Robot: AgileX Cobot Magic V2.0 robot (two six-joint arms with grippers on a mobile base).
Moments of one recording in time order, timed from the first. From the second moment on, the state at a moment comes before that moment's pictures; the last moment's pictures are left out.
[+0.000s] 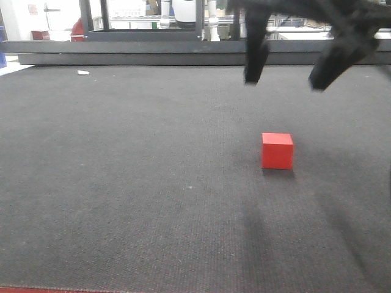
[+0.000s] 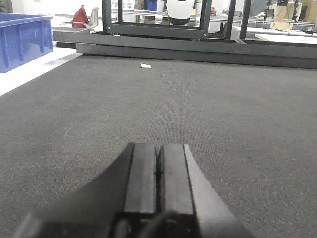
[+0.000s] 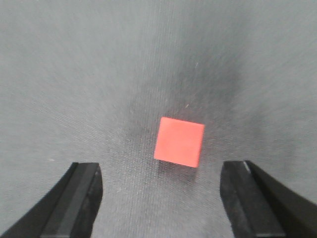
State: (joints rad) left arm -0.06 -0.01 0.03 -0.10 0.02 0.06; right arm 0.54 1.57 -1.25 -0.16 0.81 0.69
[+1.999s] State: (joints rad) left arm -0.06 -0.01 0.03 -0.10 0.02 0.06; right arm 0.09 1.21 -0.92 -0.04 0.74 0.12
